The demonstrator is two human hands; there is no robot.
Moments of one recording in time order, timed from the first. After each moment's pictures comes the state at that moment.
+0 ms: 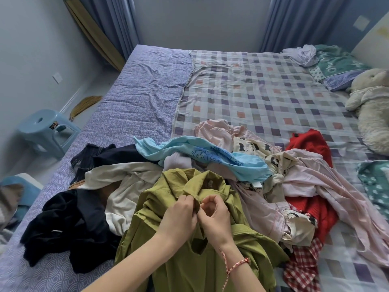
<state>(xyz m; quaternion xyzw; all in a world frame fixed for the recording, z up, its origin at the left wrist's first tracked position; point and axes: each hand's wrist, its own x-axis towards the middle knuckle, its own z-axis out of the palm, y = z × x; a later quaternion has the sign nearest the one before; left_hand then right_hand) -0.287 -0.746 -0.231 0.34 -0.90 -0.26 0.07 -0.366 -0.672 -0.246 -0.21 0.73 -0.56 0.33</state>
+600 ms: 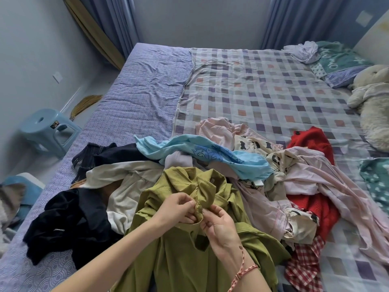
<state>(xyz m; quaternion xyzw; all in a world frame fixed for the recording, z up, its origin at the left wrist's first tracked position) -0.283 -0.774 -0.224 0.41 -0.66 -0.63 0.01 -0.362 -0.663 -0.246 0.12 0.48 -0.70 0.52</state>
